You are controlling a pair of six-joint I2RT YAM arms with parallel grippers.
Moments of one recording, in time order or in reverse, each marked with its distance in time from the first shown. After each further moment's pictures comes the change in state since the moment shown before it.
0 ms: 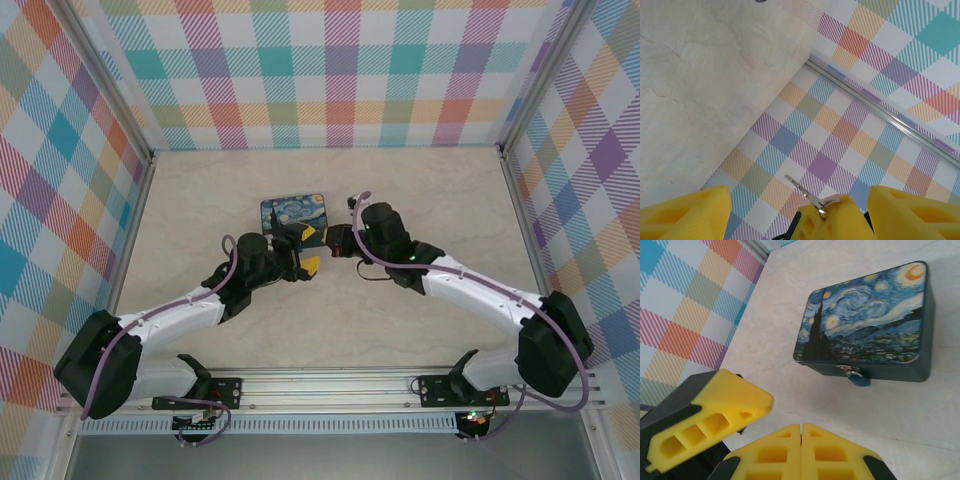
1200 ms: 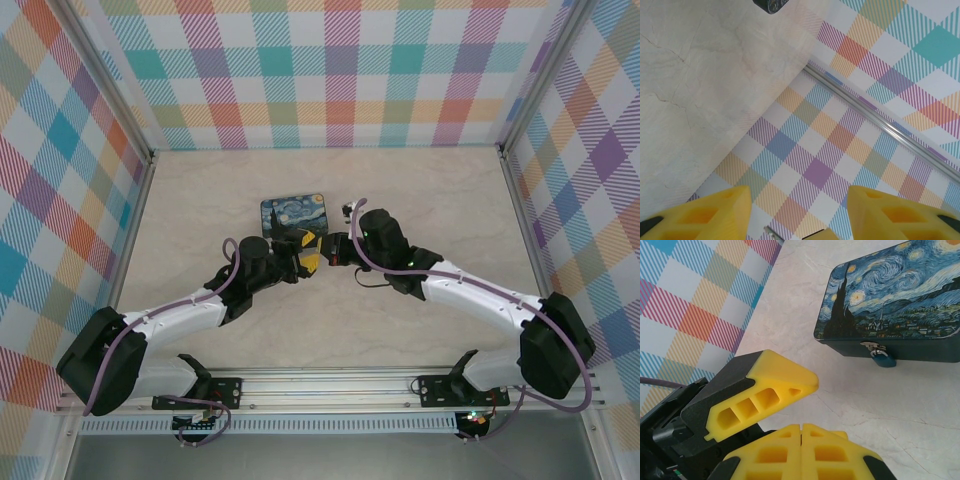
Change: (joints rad) left arm -0.005 0.019 -0.031 0.048 -0.031 -0.032; right arm 0.029 -0.022 -0.046 0.027 -0.061 0.031
